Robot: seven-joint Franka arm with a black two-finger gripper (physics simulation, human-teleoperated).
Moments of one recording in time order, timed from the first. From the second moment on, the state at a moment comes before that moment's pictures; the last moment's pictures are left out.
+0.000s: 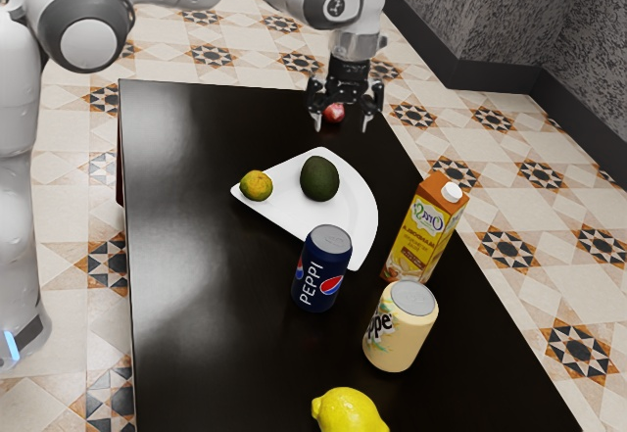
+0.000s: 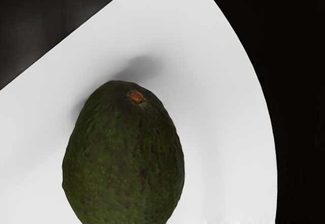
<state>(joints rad) 0.11 0.12 0.15 -1.61 -0.17 1.75 -1.21</state>
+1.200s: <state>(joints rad) 0.15 -0.11 0.11 -2.03 -0.27 1.97 -0.81</state>
